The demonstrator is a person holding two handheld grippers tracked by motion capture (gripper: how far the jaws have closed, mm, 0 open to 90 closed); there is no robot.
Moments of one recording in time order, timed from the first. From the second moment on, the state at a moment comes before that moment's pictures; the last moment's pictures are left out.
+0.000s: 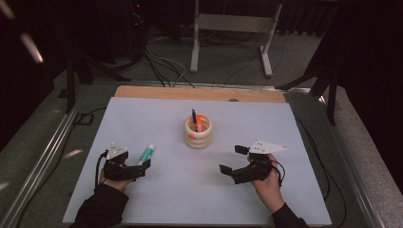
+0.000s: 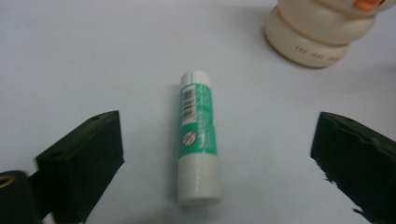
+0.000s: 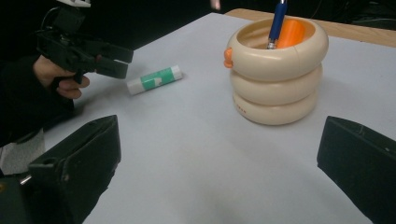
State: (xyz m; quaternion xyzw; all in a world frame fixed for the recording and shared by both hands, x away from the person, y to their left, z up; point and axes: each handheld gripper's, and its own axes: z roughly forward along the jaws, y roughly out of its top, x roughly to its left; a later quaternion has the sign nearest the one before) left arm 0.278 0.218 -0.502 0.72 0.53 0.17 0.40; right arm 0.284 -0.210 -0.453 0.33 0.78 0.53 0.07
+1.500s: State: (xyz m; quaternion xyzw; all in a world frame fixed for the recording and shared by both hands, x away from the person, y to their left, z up) left arm 0.281 0.209 -0.520 0.77 0.50 0.21 0.33; right arm 0.284 -0.210 -0.453 0.32 0.78 0.53 0.08
